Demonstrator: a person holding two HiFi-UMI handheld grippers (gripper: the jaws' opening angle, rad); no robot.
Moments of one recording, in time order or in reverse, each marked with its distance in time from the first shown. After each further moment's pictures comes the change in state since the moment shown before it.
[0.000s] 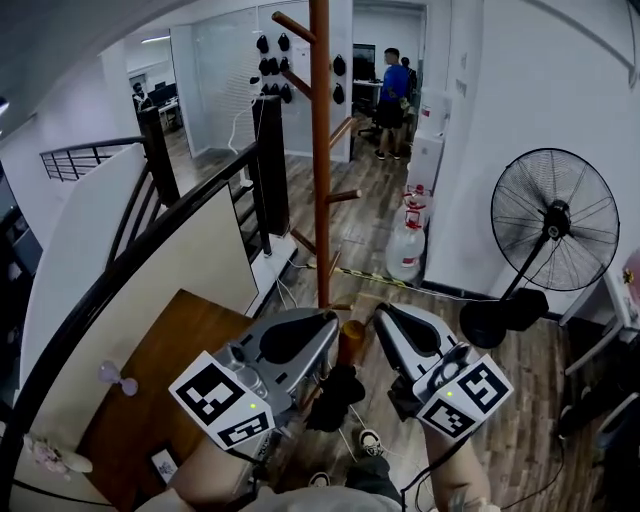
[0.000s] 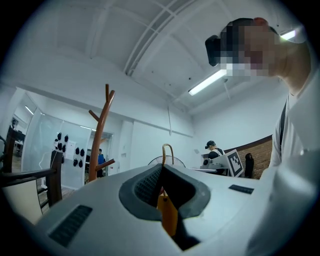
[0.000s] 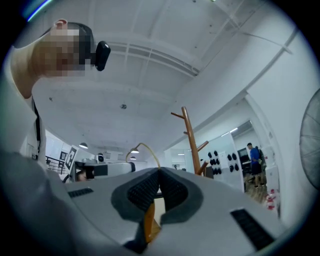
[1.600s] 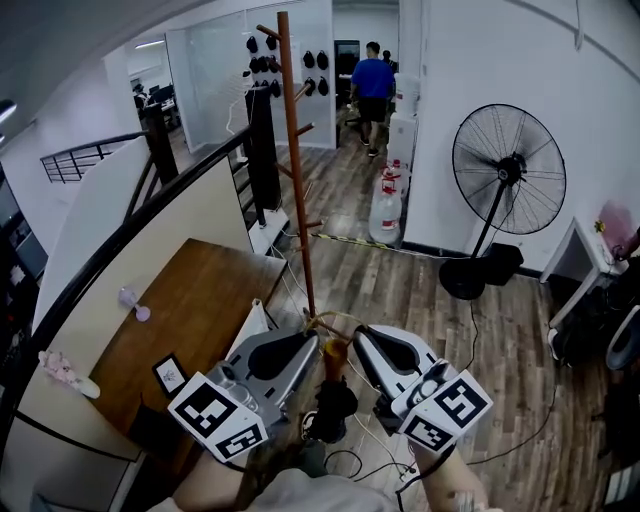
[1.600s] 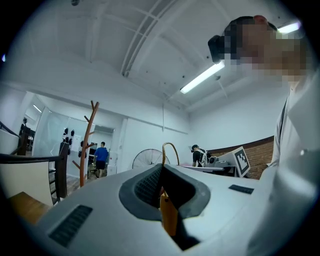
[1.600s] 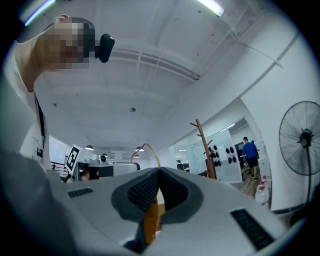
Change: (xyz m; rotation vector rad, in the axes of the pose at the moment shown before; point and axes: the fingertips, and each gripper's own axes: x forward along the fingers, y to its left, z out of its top) left arm -0.171 -0.360 -0.016 -0.043 0.064 0.062; right arm -0.320 0.256 0.011 0.051 0.044 -0.003
